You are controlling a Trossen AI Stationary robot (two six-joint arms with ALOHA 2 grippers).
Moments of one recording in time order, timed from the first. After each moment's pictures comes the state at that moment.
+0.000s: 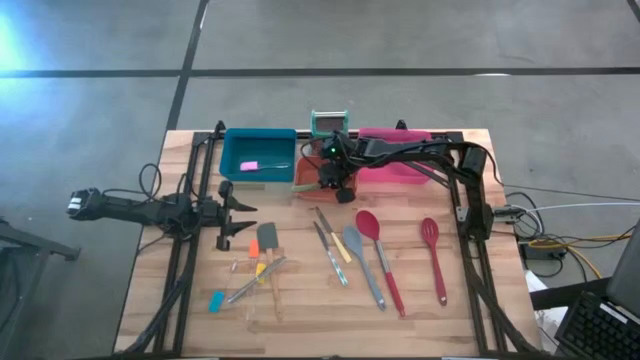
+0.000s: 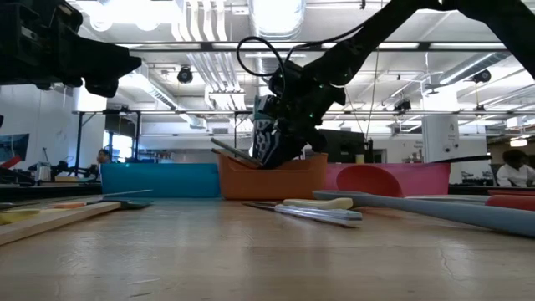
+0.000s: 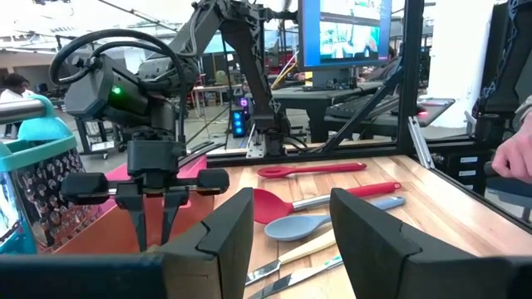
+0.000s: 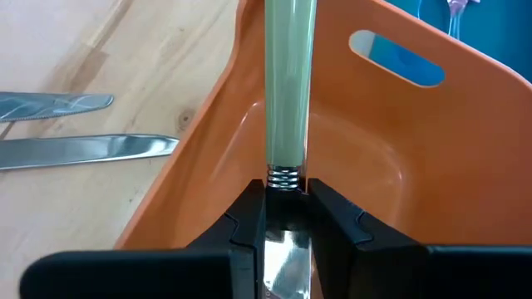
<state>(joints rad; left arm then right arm) -0.12 0.27 0.01 0.29 -0.12 0.07 -0.42 2.03 1.38 -0.30 -0.35 -0.70</state>
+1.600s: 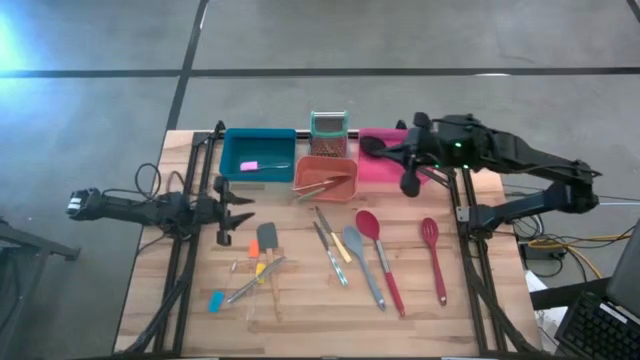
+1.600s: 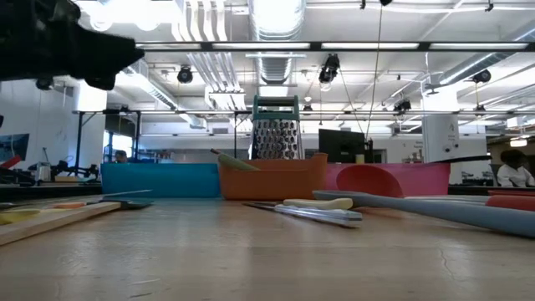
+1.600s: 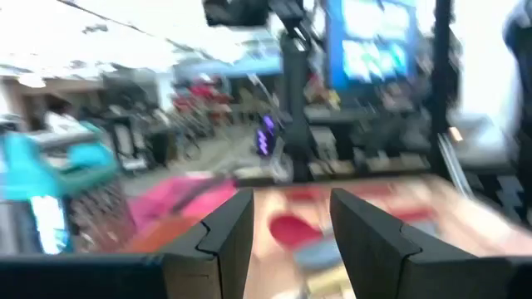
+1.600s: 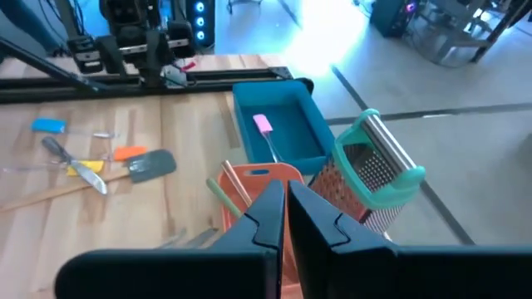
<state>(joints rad) -0.12 0.27 0.01 0.39 -0.21 0.11 -0.16 1.11 1.36 -0.70 0.13 -0.04</state>
